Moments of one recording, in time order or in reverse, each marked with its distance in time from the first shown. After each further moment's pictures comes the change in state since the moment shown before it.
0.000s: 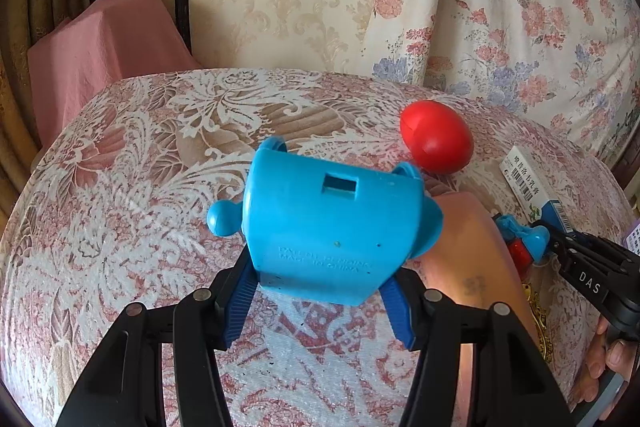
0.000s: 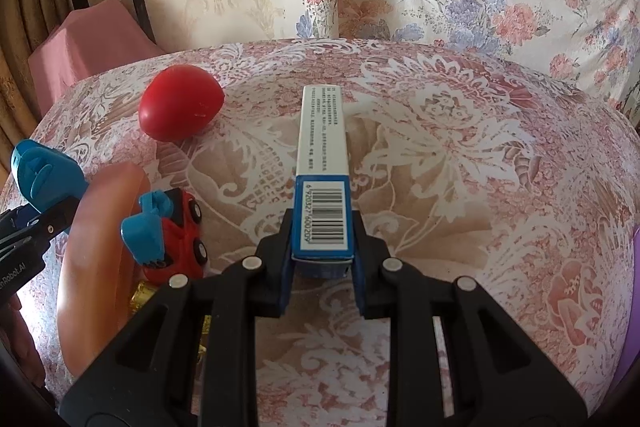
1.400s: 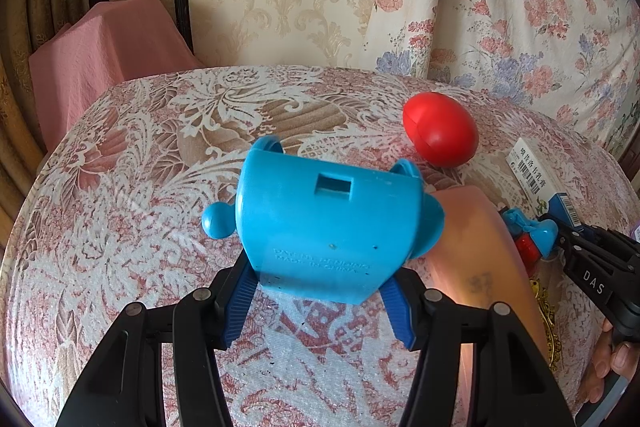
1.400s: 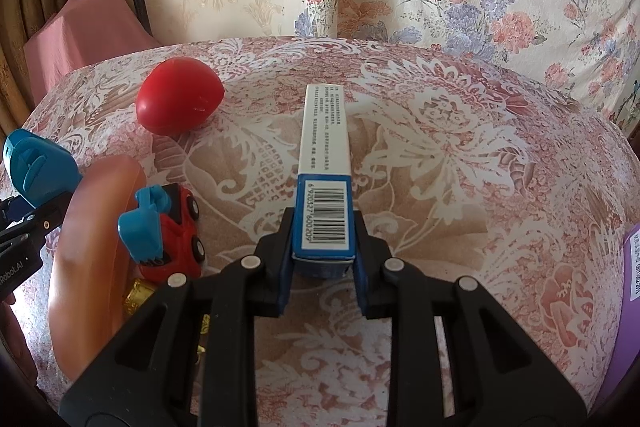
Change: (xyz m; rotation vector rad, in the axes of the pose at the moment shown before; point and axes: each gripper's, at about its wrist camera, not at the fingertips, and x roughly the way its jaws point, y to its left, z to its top) left arm 0.003 -0.004 0.000 0.022 0.012 0.028; right arm -0.001 0.005 -0.001 -0.030 0.003 -0.036
